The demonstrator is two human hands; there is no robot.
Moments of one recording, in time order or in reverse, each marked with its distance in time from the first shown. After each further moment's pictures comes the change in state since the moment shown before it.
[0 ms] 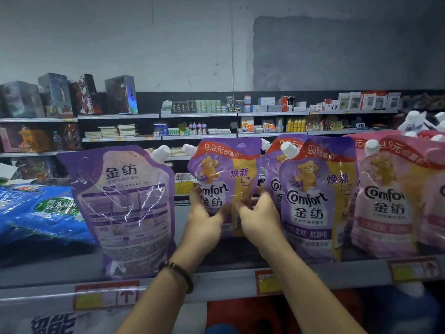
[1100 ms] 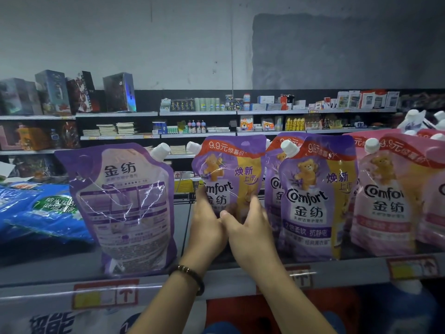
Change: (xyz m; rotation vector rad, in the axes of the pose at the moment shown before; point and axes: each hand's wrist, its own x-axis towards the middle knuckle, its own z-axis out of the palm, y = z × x) left_hand -0.023 0.027 0.006 -0.078 -0.009 -0.066; right_hand -0.040 0.005 0.010 0.059 -0.025 -0.117
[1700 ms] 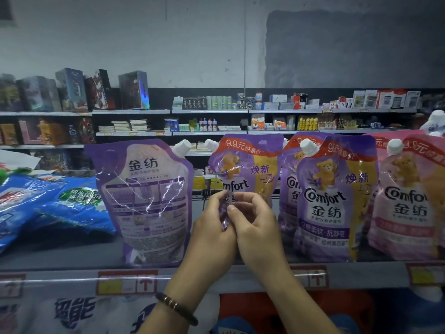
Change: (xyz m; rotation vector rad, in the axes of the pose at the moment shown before) left_hand -0.041 0.012 -0.040 0.277 -0.057 0.136; right_hand -0.010 -0.001 0.017 0.302 -0.077 -0.137
